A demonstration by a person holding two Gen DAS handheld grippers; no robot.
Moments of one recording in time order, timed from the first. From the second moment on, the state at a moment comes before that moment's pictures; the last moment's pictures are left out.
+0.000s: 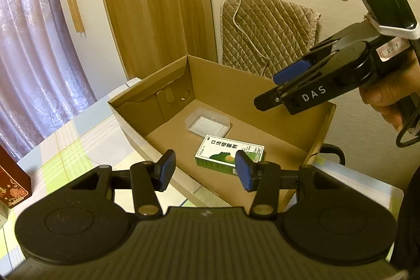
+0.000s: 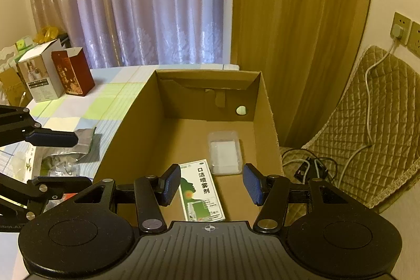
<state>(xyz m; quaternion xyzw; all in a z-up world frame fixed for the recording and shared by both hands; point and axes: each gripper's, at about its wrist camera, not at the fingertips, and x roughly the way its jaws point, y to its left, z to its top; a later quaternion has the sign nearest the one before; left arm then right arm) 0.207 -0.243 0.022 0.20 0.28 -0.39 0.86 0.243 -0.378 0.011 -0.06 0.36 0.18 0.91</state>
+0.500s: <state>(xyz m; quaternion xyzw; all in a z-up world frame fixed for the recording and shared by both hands) 0.192 -0.214 0.037 0.19 0.27 -0.37 0.87 0.224 -0.359 0.027 -0.07 0.35 0.19 0.91</state>
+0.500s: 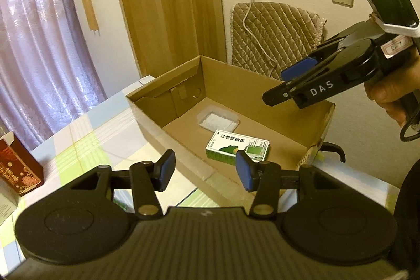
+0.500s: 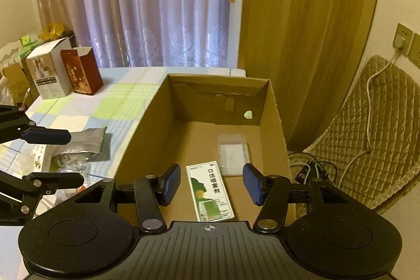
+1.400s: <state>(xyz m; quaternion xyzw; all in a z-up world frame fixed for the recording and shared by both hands) 0.124 0.003 0.026 0.14 0.31 -0.19 0.92 0.139 -0.219 0.039 -0.10 0.30 0.31 0.90</state>
